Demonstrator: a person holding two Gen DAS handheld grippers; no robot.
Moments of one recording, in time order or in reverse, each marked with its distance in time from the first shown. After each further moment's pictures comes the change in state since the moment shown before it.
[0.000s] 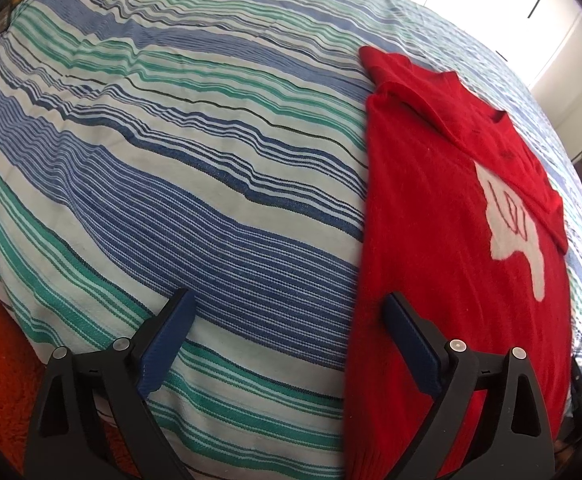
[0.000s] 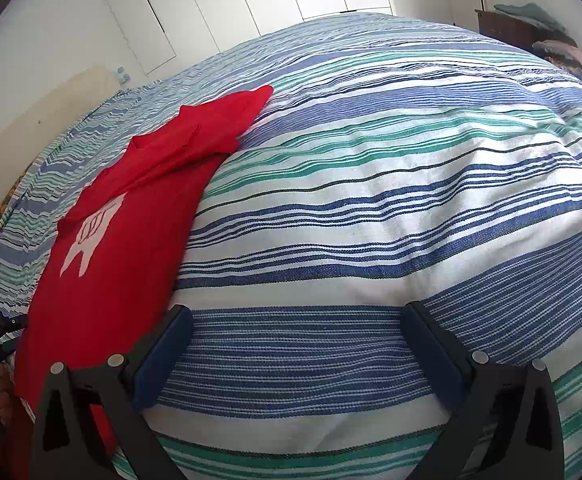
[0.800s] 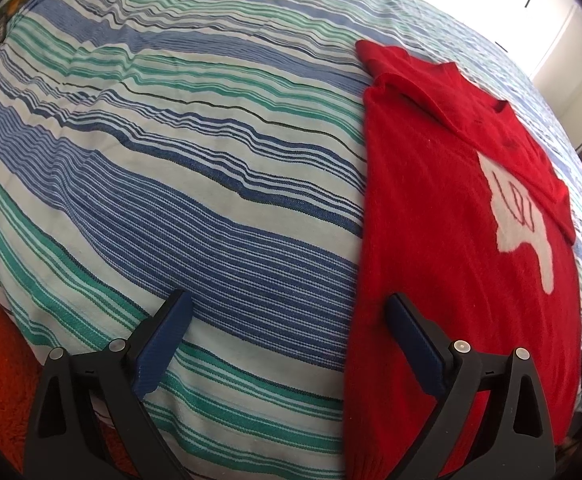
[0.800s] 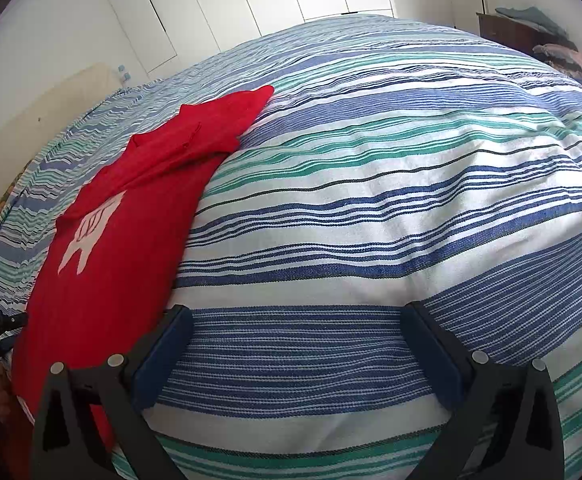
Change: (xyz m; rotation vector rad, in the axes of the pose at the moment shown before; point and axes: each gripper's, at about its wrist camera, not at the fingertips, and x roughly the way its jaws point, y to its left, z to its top) left arm 0.002 -0.005 -0.002 0.031 0.003 0.029; right arm 0.002 -0.001 0.001 -0.011 -0.003 -0.004
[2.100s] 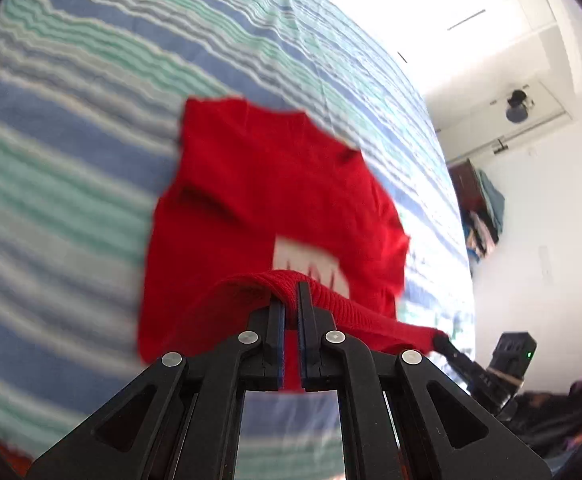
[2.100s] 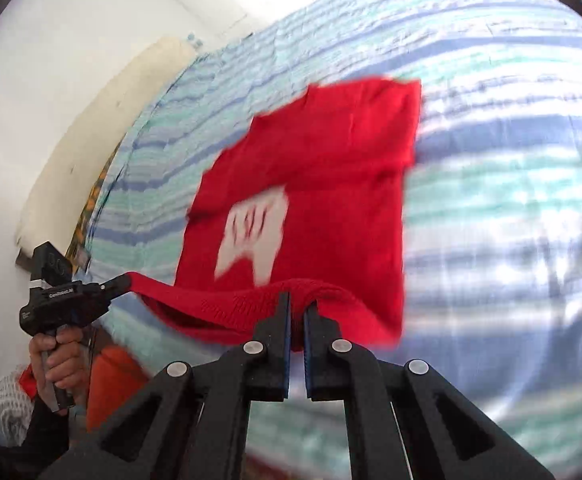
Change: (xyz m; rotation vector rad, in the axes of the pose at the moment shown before) left arm -0.039 -0.061 0.130 -0.052 0.123 -0.529; right arm -0.019 0.069 0.106 0.025 0.177 0.353
